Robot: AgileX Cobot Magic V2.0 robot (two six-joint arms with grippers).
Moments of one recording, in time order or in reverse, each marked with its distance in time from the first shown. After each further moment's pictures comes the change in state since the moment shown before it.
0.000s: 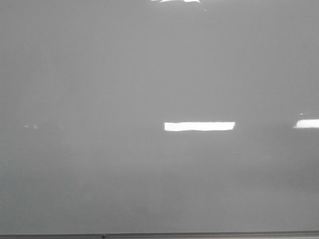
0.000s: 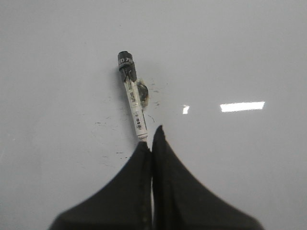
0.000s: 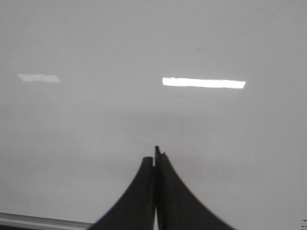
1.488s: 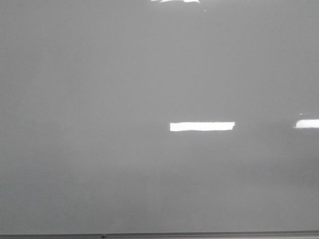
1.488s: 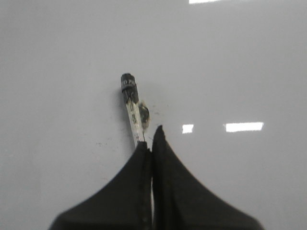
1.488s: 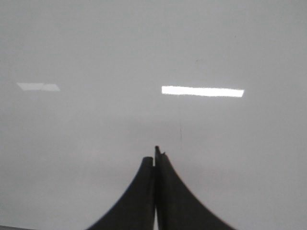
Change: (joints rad) left arm 0.000 0.000 0.000 -0.027 -0.081 0.000; right arm 0.000 0.000 0.000 0.000 -0.048 0.000
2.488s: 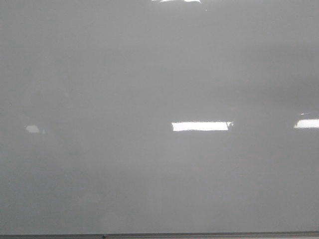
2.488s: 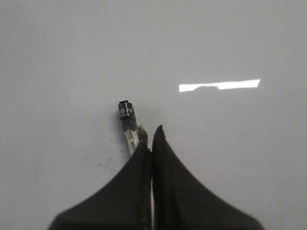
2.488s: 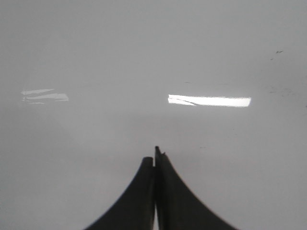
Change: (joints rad) left arm 0.000 0.376 -0.429 0.015 0.253 0.000; right arm 0.000 0.339 -0.477 0.016 0.144 0.000
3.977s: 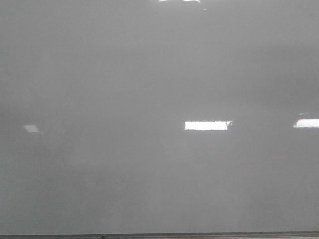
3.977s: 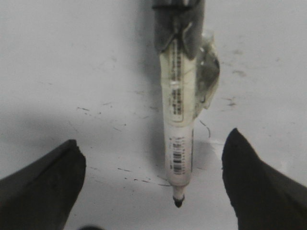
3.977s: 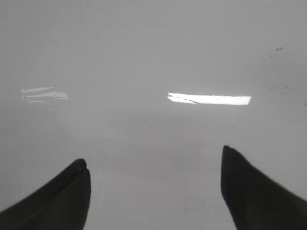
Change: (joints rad) left arm 0.085 1.037 -0.139 -0.067 -0.436 -0.077; right arm 0.000 0.000 0.000 0.000 0.002 0.000
